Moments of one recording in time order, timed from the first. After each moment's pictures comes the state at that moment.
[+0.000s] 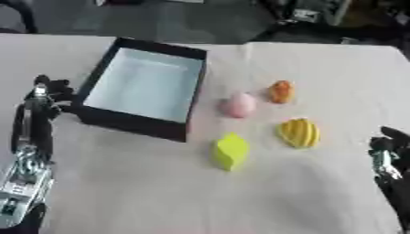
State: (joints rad) left arm -0.18 0.15 -0.02 -1.69 -0.11 0.03 0.28; right arm 0.13 -0.09 -0.18 -1.88 0.12 -0.19 -0.01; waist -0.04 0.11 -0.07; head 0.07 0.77
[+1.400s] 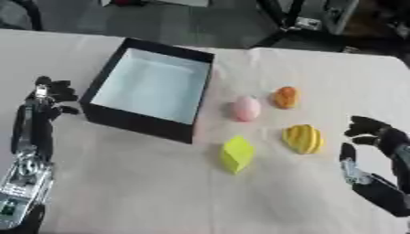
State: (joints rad) left arm -0.18 0.15 -0.03 -1.69 -0.11 0.03 0.27; right arm 0.06 -0.38 -0.03 -1.86 0.29 -0.28 0.18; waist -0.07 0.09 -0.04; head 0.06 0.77
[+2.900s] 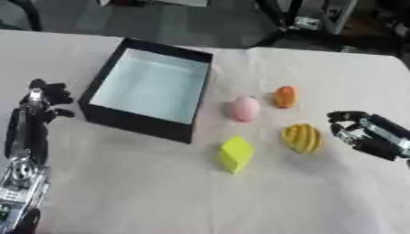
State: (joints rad) left arm -0.18 0.15 -0.04 -1.69 -0.11 0.03 0.25; right arm -0.32 -0.66 0.15 -1.24 0.38 -0.35 0.38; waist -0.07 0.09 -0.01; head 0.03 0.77
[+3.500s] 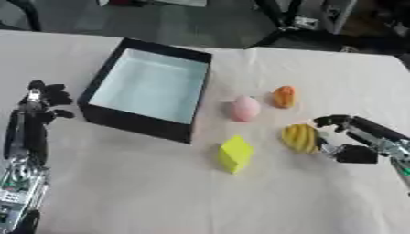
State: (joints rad) left arm -0.18 0.14 -0.04 -1.69 -0.11 0.02 0.25; right arm -0.38 -0.62 0.17 -1.19 0.55 -0.38 0.37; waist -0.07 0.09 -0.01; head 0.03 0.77
